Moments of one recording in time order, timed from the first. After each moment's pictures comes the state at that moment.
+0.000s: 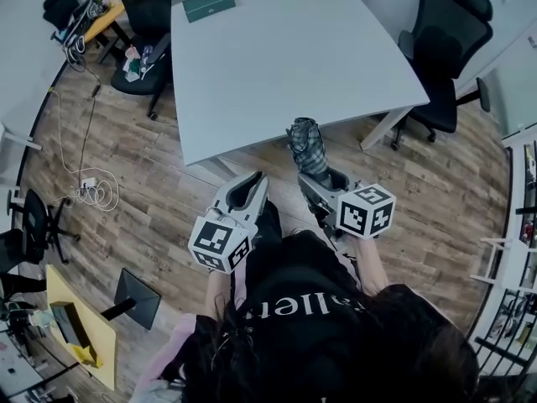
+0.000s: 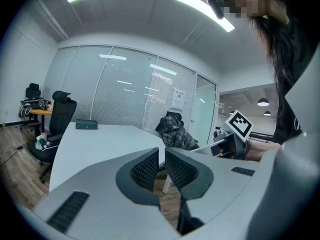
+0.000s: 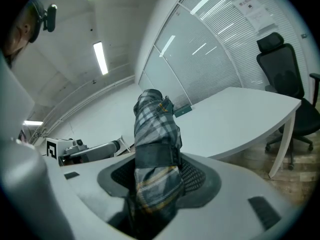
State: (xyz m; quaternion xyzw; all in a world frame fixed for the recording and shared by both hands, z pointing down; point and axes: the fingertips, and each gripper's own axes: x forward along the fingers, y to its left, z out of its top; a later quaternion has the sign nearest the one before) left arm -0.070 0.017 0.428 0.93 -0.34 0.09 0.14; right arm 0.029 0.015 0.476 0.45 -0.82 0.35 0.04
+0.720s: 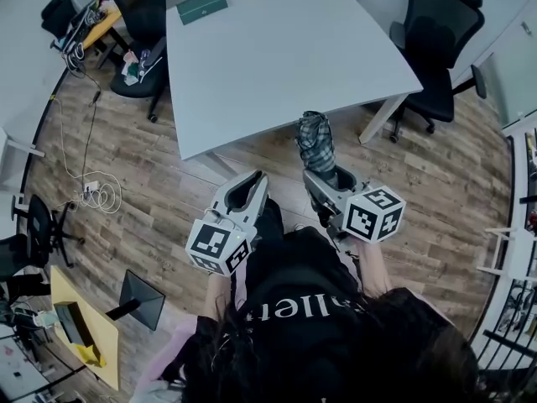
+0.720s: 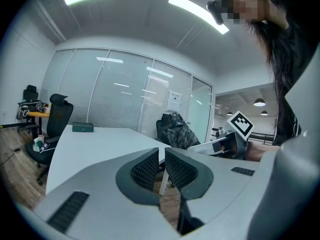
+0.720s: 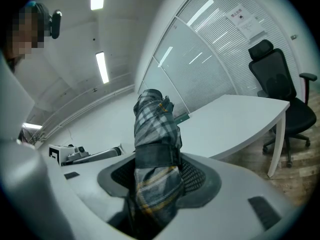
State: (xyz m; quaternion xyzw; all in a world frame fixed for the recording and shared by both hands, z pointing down) left arm -0.053 0.052 0.410 0.93 -0.33 0.08 0.13; right arm 0.056 0.052 0.448 0.47 -0.82 0.33 0.00
